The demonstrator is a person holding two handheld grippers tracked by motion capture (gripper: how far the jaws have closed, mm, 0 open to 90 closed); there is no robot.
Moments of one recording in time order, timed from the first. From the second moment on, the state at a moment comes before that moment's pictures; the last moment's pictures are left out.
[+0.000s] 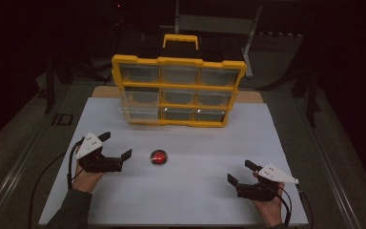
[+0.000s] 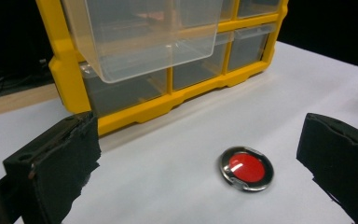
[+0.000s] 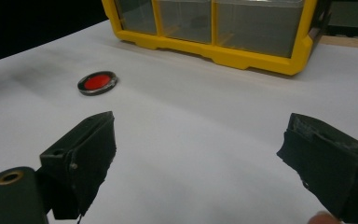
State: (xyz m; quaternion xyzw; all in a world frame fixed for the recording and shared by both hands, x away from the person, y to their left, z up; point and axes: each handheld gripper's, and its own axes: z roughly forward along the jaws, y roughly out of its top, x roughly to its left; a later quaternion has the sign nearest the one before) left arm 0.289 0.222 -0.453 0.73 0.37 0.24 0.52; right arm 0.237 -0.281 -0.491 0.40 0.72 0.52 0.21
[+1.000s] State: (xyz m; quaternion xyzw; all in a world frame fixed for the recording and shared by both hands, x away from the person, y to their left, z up) left arm 0.255 0.224 -0.465 0.72 0.39 0.25 0.51; right arm 0.241 -0.281 -0.465 0.40 0.72 0.52 0.22
